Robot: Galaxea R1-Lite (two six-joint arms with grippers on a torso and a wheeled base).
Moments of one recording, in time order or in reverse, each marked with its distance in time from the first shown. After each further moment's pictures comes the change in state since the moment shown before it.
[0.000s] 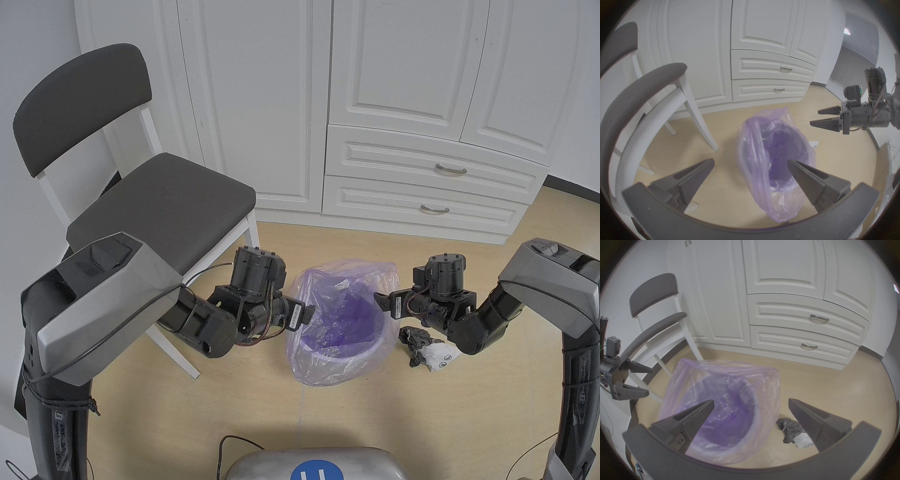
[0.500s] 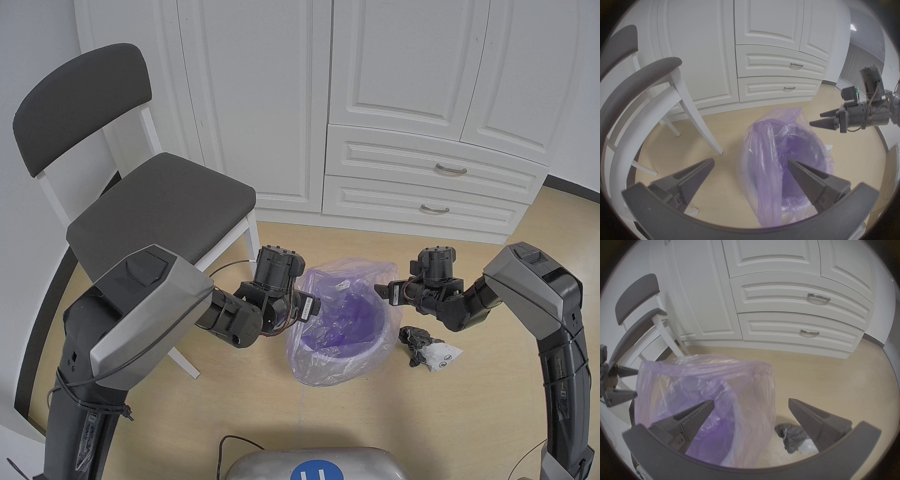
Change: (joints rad) left arm -0.006 0.167 -0.271 0.101 0.104 -0.005; right arm -0.087 0.205 -0.375 0.215 0.085 0.038
